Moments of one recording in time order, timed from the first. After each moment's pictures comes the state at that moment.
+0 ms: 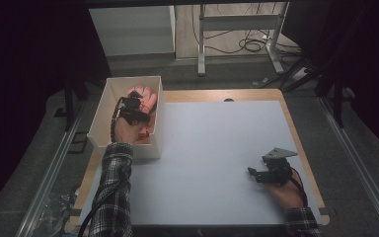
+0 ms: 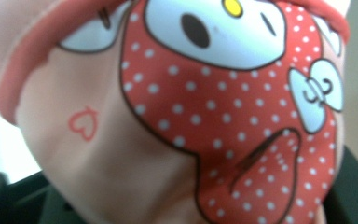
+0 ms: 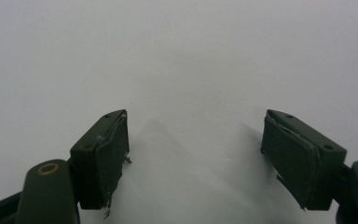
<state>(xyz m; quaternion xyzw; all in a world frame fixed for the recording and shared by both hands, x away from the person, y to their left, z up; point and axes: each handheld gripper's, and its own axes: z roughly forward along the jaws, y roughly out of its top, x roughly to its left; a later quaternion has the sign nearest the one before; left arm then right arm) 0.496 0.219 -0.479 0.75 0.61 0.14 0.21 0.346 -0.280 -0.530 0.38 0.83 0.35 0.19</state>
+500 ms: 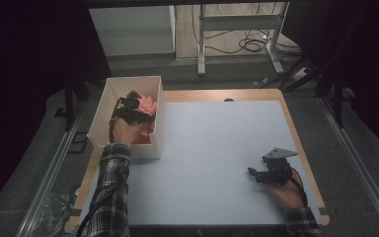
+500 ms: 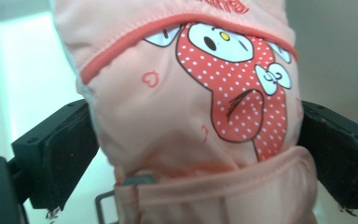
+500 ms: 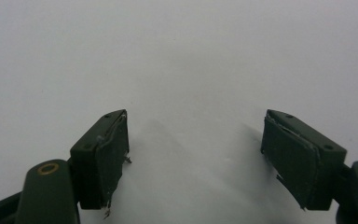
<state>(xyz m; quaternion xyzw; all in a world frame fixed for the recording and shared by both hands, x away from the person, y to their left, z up) 0.493 0.223 -0.476 0.74 0.63 0.14 0.21 0.346 -0.280 -0.530 0.38 0.83 0.35 0.19</state>
